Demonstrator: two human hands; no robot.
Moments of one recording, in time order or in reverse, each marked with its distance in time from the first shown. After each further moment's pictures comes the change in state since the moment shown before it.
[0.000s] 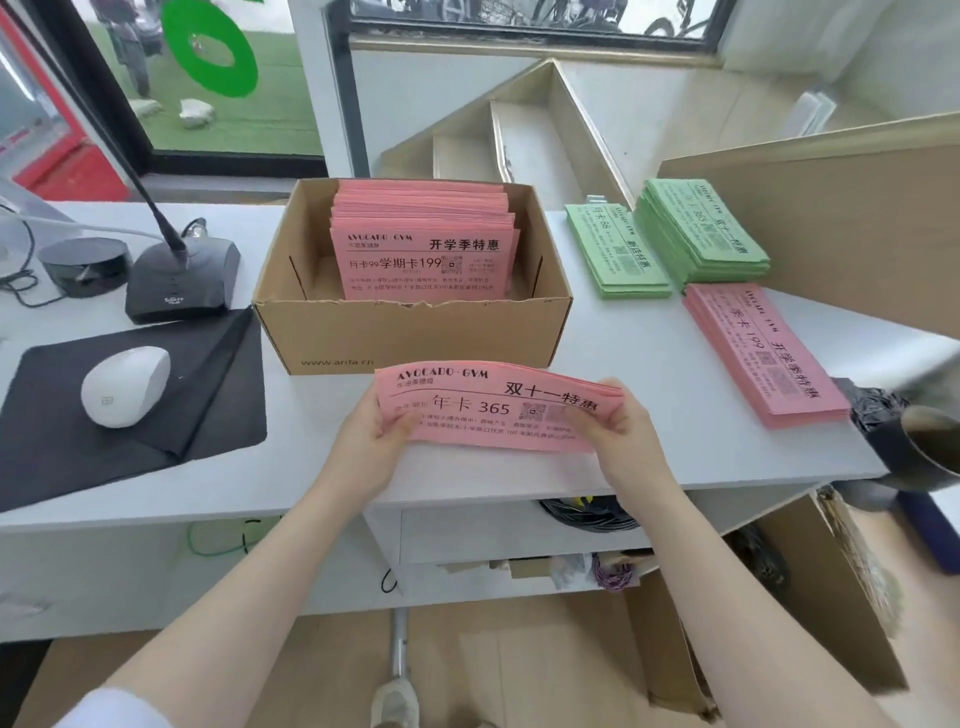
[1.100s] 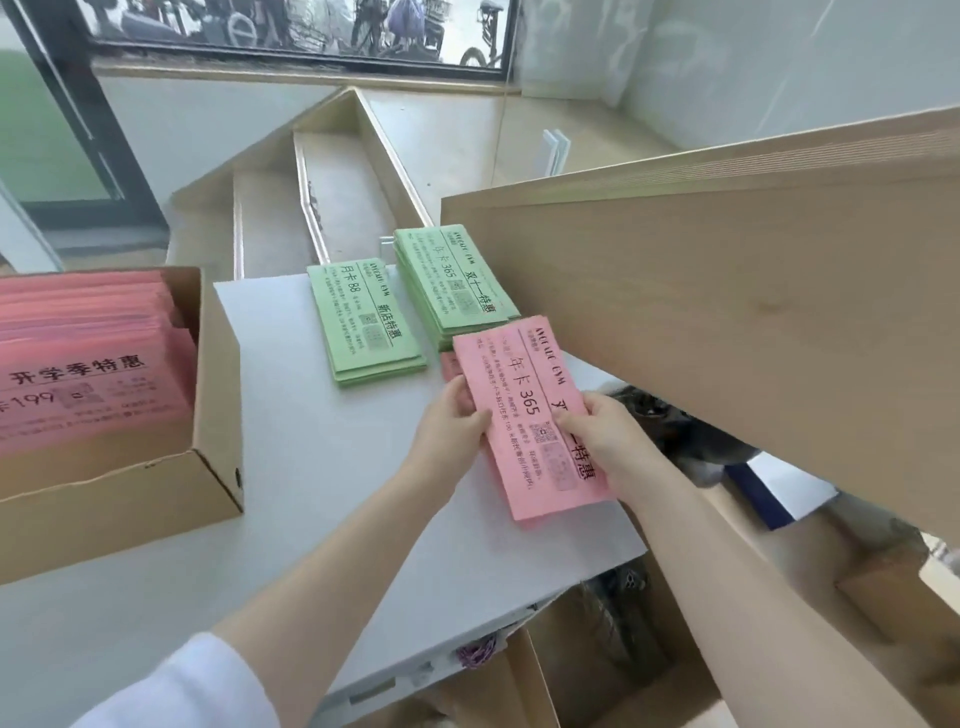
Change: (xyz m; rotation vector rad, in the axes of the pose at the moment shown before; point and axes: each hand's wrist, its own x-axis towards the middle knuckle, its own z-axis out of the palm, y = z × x) left_hand 0.146 0.111 0.333 -0.275 -0.339 -0.168; right_hand 0.105 -0.021 -0.266 -0.134 0.301 0.410
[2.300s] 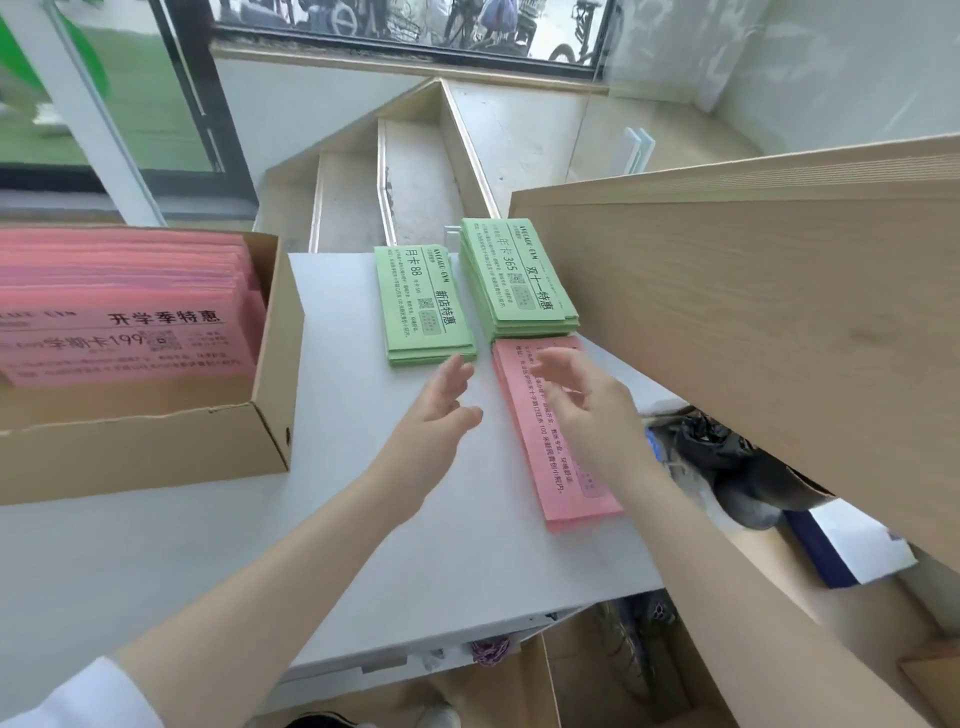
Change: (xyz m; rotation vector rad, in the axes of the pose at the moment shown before) left_hand -0.041 0.011 -0.041 0.022 0.081 0.045; right_hand -0.018 -0.029 0.042 -0.356 -0.080 -0.572
